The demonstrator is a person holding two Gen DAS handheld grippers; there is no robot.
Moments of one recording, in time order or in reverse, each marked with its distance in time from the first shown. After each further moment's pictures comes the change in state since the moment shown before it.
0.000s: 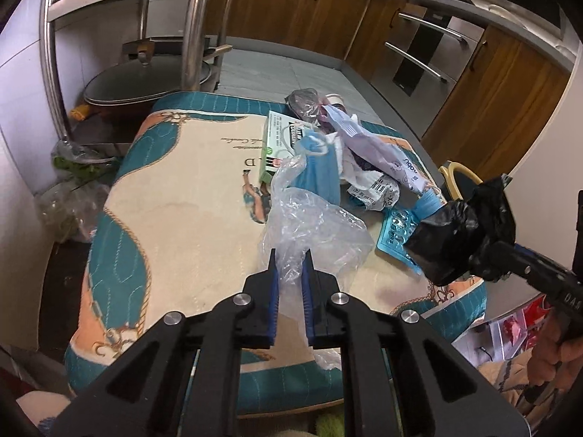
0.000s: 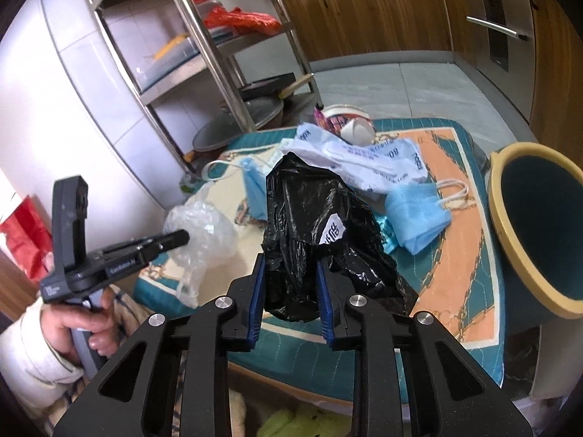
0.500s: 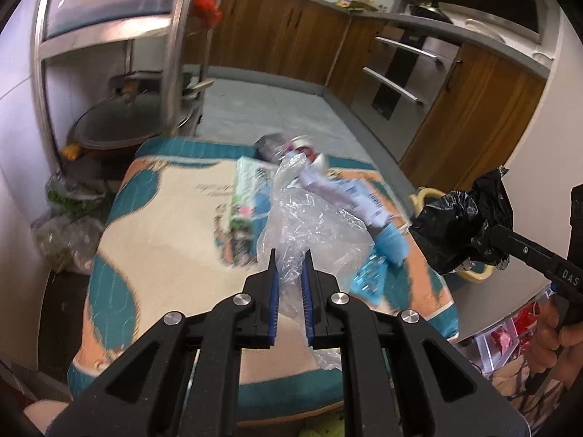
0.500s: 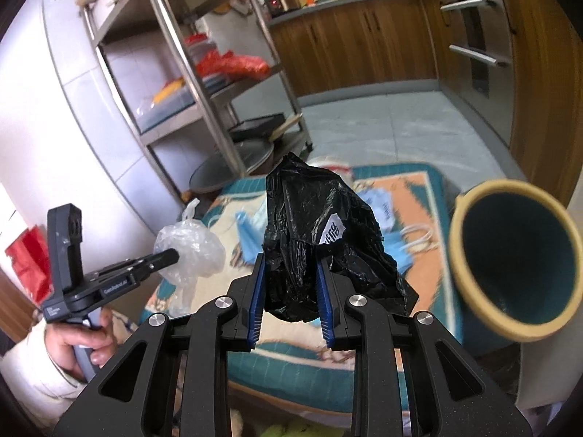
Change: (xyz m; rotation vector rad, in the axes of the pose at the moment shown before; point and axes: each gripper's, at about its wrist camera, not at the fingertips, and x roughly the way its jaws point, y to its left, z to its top) left arm -0.033 -0.037 0.025 0.050 -0.108 -0.057; right arm -0.060 -0.016 0.030 0.015 -0.135 -0.035
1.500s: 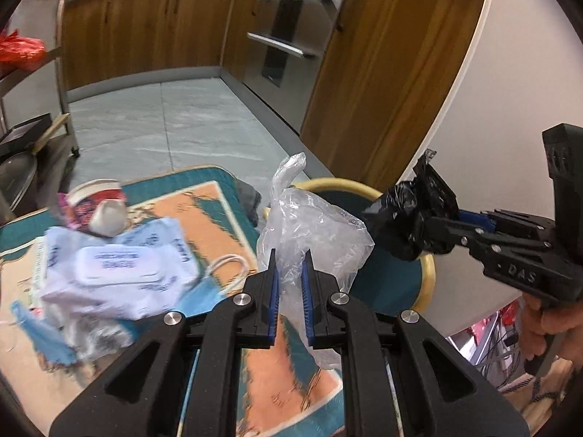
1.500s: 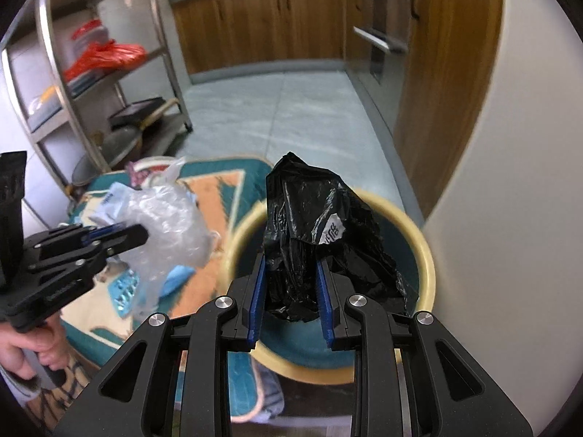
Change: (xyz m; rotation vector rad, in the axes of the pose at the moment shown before) left arm 0.145 -0.239 0.050 0.259 0.130 -0.207; right arm -0.027 -0.184 0.044 0.018 0.153 -0.379
